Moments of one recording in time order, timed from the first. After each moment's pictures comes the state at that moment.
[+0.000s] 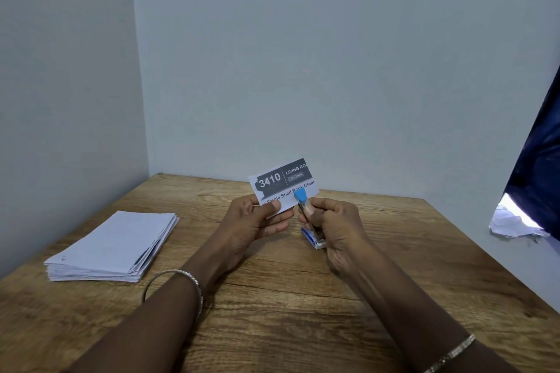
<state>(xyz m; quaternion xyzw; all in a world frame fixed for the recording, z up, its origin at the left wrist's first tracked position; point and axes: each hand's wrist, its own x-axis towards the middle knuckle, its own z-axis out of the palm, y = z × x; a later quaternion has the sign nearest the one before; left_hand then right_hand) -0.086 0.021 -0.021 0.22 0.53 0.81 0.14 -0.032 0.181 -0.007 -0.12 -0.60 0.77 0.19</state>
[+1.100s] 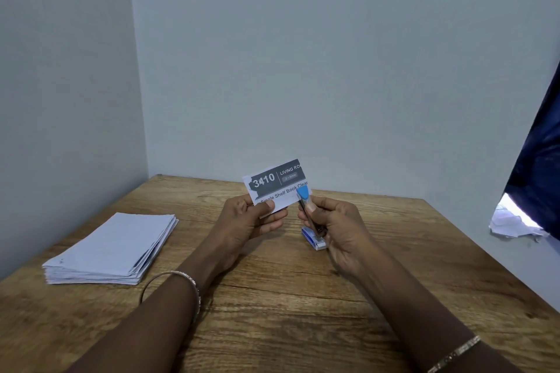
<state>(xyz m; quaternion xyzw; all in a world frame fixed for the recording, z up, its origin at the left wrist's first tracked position) -0.091 0.018 -0.022 0.20 0.53 0.82 0.12 -0.034 0.193 -0.009 -0.08 -0.60 0.78 0.15</state>
